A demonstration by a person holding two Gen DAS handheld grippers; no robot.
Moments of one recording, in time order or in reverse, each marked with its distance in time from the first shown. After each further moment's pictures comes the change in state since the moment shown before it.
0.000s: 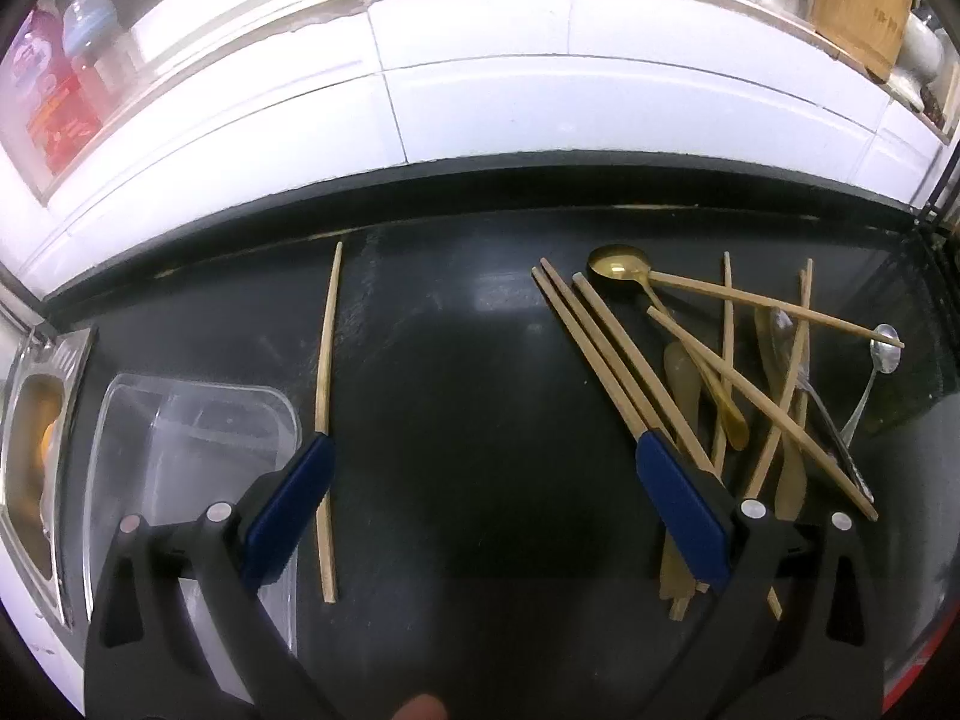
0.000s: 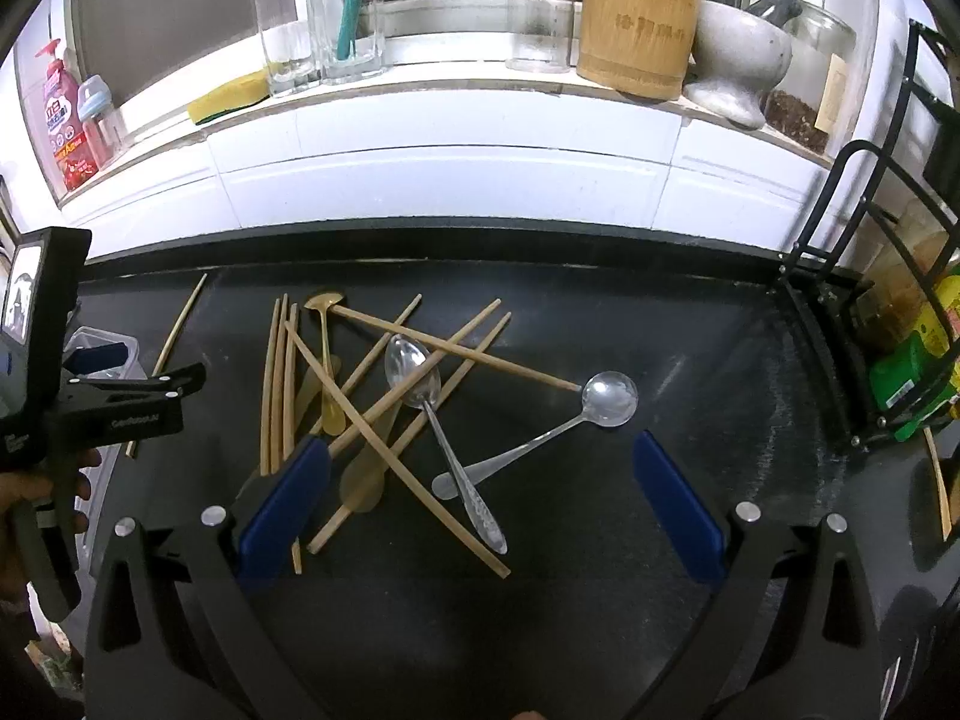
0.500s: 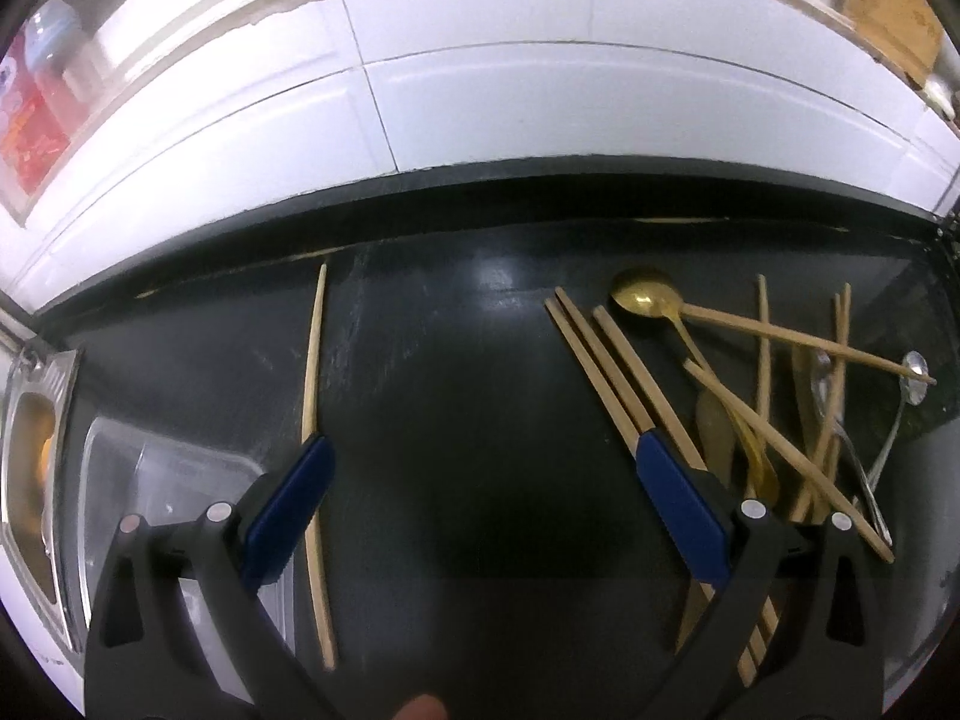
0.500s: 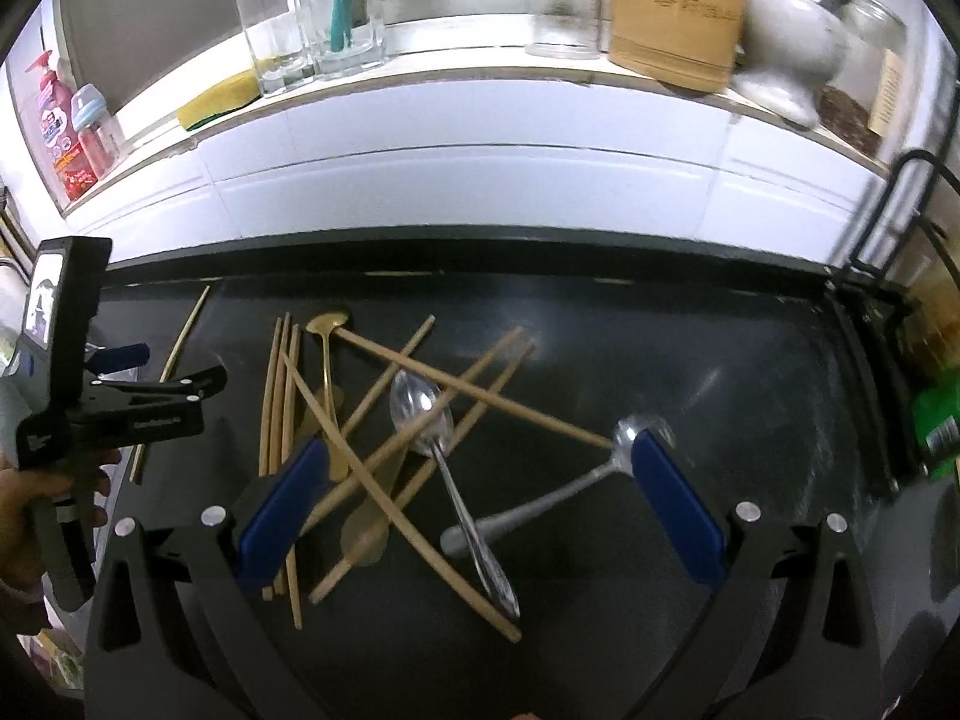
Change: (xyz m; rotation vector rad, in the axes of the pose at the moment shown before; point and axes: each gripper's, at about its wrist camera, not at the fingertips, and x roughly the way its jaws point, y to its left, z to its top) left arm 0.035 0.001 0.032 0.011 0.031 0.008; right arm 0.040 -0.004 0.035 -0.016 0.033 0.088
